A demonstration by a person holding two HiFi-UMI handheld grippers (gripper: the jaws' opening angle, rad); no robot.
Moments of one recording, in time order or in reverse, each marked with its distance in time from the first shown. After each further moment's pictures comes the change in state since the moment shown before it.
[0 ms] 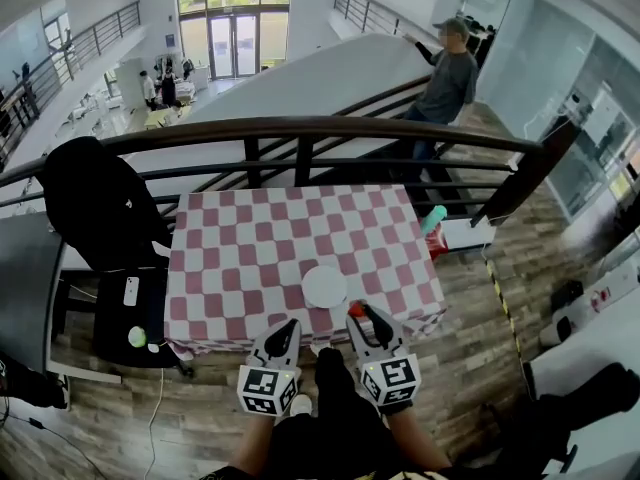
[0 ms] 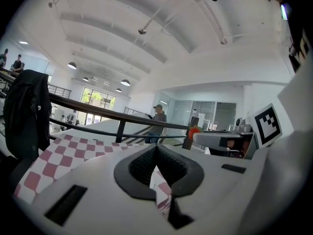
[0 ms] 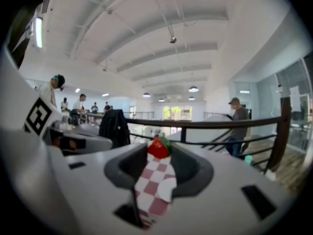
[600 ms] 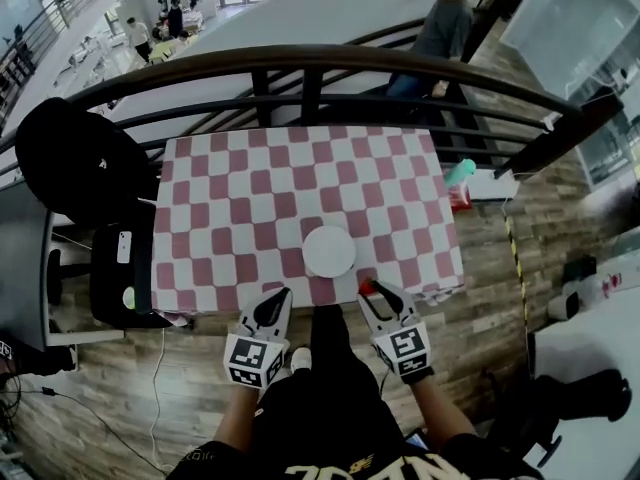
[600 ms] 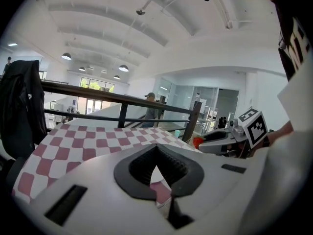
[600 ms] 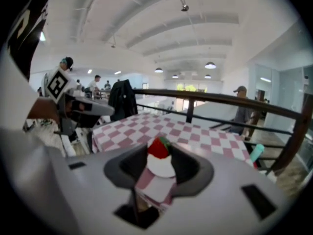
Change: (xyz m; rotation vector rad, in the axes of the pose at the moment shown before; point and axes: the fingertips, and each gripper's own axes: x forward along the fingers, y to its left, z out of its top) left arm 0.060 0.047 -0.058 0.029 0.179 0.001; right arm 0.054 -0.055 -0.114 -0.101 0.301 0.159
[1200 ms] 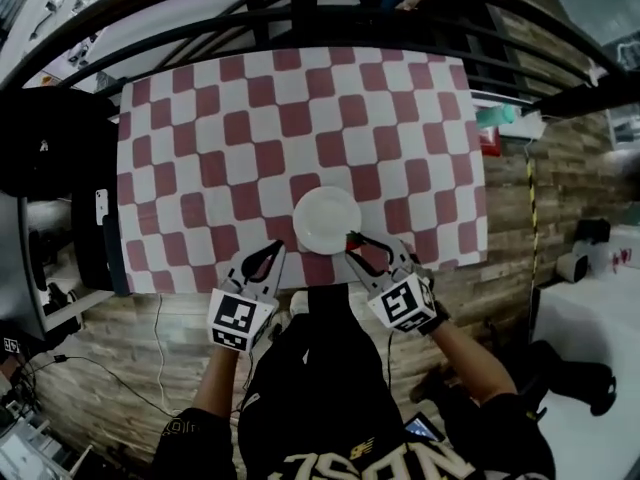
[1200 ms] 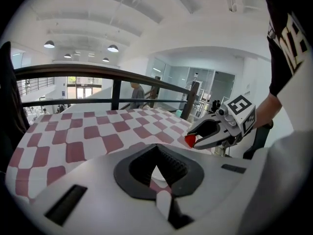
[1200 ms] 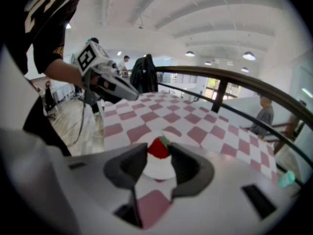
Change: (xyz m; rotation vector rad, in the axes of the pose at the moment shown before) left arm 0.100 0.045 -0.049 0.078 0.217 -0.078; right arm 0.106 -0.021 -0.054 -0.264 0.184 0.286
